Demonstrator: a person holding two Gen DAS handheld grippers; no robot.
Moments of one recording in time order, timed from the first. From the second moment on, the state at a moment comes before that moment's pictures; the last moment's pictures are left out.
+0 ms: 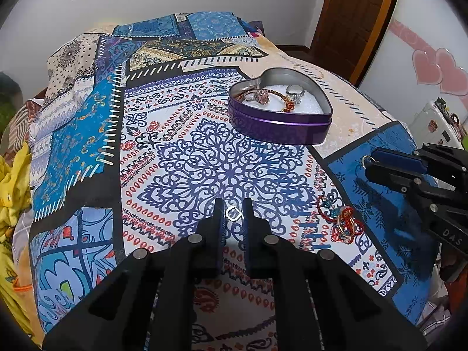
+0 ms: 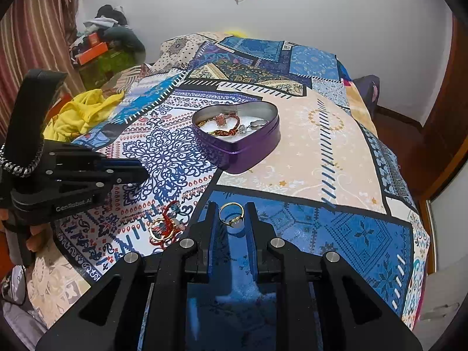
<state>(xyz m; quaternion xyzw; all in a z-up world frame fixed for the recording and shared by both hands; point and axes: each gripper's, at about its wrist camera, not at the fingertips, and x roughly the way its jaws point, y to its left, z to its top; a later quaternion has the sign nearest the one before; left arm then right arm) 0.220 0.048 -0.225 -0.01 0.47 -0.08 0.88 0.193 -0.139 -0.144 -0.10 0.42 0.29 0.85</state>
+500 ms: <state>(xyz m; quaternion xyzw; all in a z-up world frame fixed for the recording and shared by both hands) 0.216 0.055 -0.178 -0.02 0.42 -0.06 0.90 0.205 -0.136 -0.109 -0.10 0.37 0.29 0.88</state>
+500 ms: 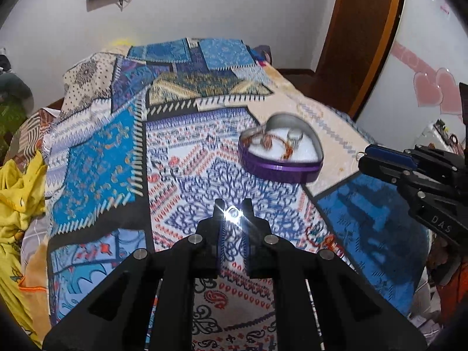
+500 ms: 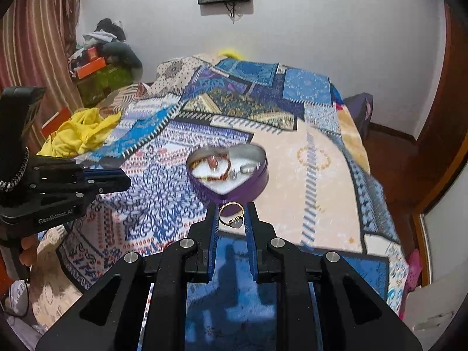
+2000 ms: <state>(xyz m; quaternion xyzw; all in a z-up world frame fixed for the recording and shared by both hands) 0.295 0.030 -0.184 -0.06 0.42 -0.12 0.90 0.256 -0.110 -0.134 -0.08 0.41 0.31 0.86</state>
